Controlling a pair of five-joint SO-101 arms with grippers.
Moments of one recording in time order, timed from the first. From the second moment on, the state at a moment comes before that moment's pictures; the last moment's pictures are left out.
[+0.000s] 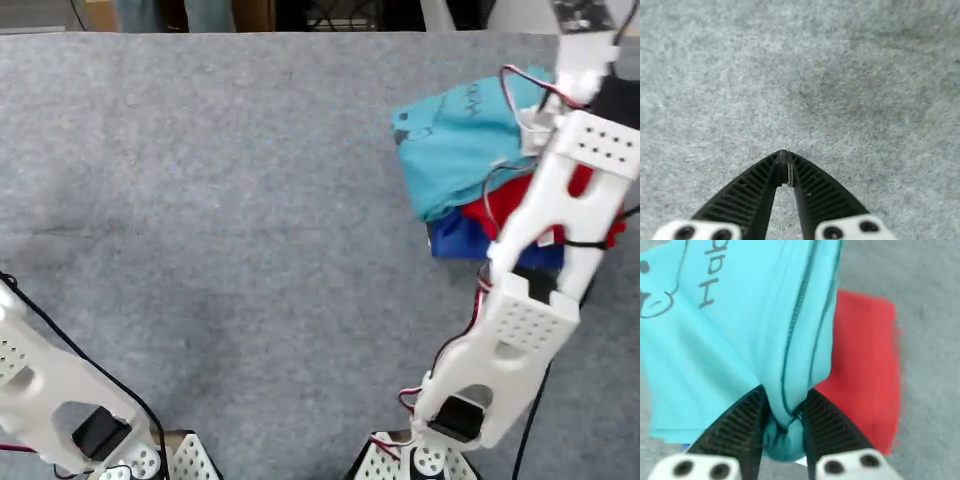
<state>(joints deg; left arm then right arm) -53.8 31.4 -22.5 82.5 -42.5 25.2 32.7 -61.8 100.4 24.4</state>
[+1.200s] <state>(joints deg) -42.9 19.5 -26.5 91.6 -41.0 32.7 21.6 -57.5 100.8 25.2</state>
